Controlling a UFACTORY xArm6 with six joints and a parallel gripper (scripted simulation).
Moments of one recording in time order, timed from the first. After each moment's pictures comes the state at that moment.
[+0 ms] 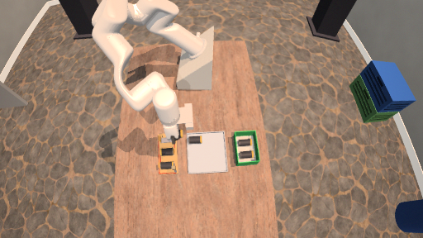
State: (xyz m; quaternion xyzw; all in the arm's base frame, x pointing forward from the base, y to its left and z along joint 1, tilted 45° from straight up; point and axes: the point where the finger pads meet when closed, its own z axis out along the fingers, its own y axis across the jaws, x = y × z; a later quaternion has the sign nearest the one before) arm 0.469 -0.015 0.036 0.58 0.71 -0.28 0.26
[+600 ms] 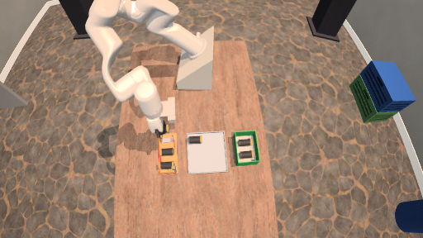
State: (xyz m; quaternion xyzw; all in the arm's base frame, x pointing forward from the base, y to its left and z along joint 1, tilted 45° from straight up) arm 0.453 -0.058 0.082 0.58 0.72 -0.28 0.26
